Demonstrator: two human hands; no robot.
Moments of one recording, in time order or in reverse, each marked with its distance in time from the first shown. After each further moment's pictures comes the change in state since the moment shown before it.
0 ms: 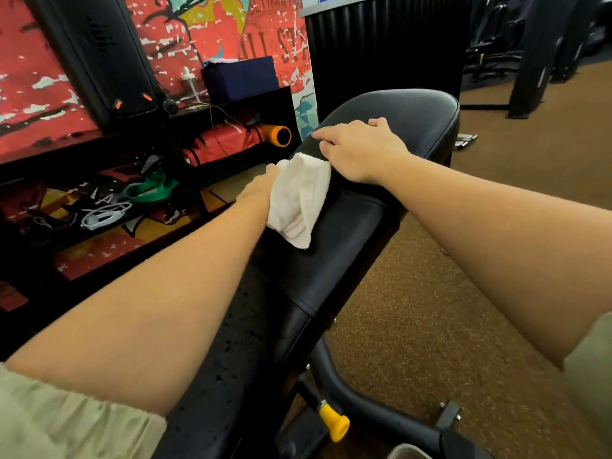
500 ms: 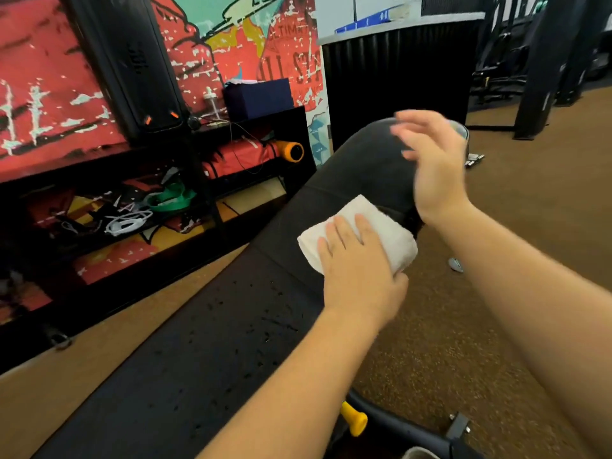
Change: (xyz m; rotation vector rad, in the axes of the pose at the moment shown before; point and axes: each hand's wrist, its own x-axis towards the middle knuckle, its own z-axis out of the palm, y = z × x) left_hand -0.237 0.065 0.034 0.109 0.172 0.317; right_hand -0.083 -0.014 -0.023 1.185 0.762 0.153
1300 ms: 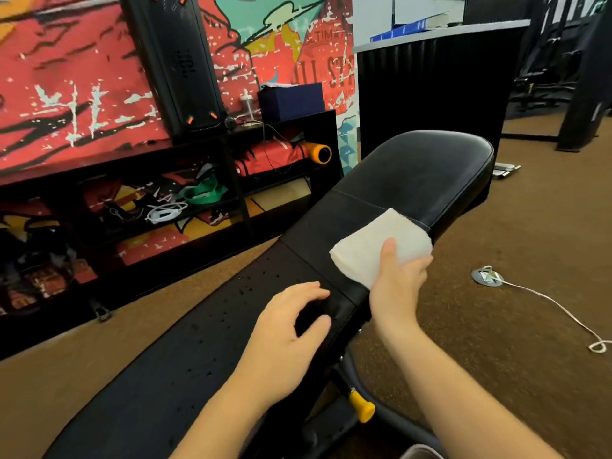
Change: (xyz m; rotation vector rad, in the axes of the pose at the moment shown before) left_hand -0.119 -0.111 -0.030 -0.606 0.104 -0.029; right_hand -0.144 0.011 0.046 -0.034 0.149 0.703
